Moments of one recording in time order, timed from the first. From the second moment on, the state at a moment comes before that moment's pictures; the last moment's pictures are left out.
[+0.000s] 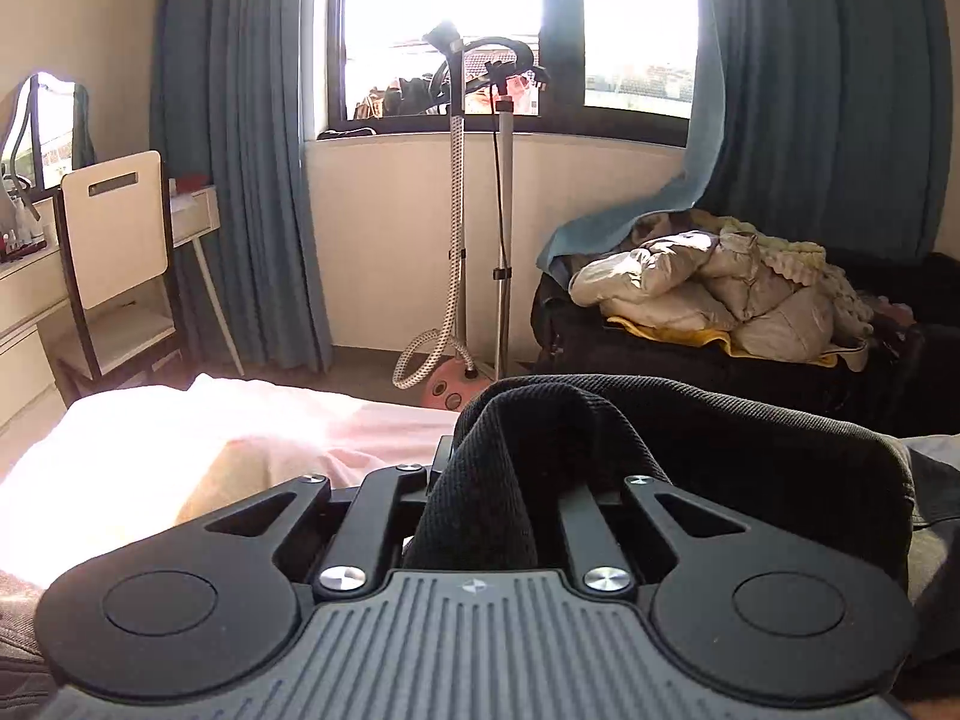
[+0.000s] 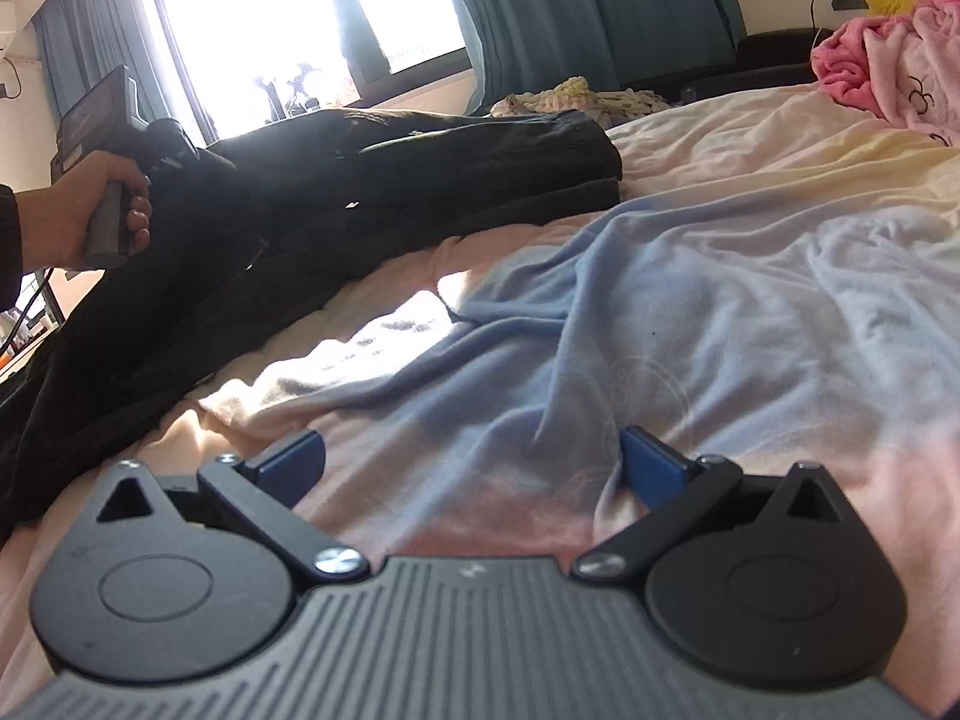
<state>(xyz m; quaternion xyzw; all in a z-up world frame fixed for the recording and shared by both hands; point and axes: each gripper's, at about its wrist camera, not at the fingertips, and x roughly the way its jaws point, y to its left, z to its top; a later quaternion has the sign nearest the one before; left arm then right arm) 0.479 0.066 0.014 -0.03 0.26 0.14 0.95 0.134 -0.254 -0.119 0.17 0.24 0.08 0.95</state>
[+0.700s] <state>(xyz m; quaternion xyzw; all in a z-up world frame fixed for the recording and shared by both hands) 0.276 0.000 0.065 -0.01 0.21 0.01 0.98 0.120 -0.254 -0.098 0.15 0.21 0.09 0.96</state>
